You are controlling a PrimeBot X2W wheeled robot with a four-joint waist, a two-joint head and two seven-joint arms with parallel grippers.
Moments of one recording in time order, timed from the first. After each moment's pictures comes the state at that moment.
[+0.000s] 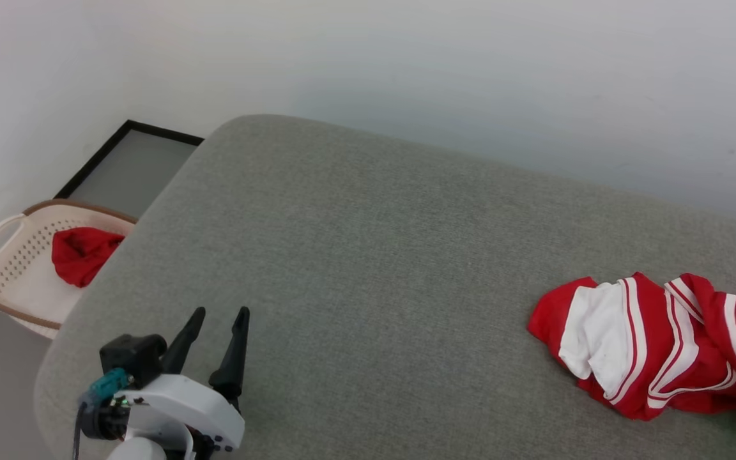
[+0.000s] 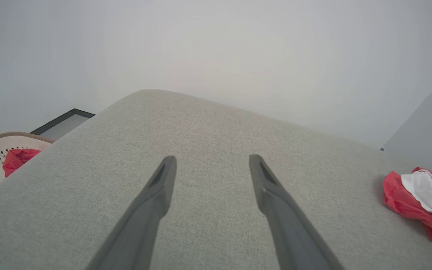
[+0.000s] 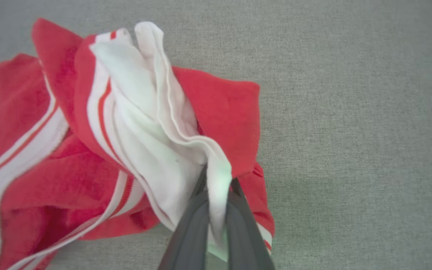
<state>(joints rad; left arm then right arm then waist) -0.19 0.32 -0.29 0.31 -0.60 -0.03 -0.17 -0.29 -0.18 -0.51 0.43 0.05 0.13 0.63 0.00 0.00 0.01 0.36</state>
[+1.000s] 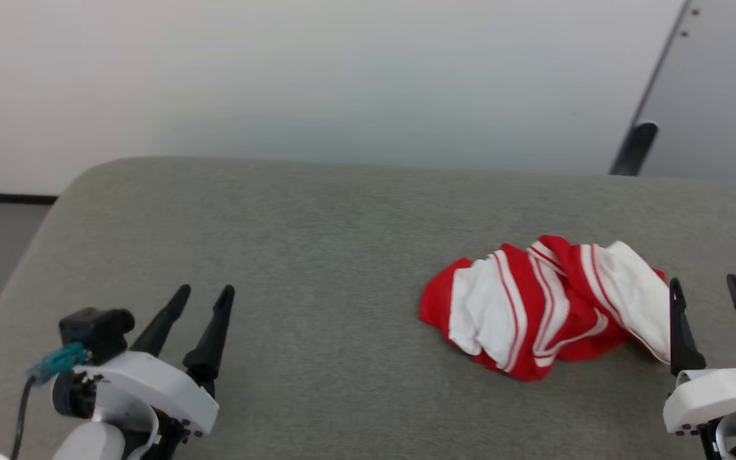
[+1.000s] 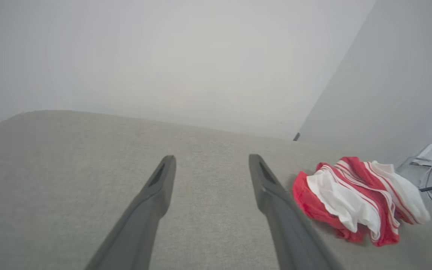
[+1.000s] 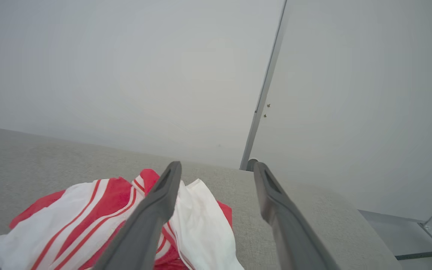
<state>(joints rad) -0.18 0.41 -0.25 0.15 -0.70 -0.05 -0.05 -0.11 -0.09 -0.18 0.11 -0.06 0.13 -0.11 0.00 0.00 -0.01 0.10</state>
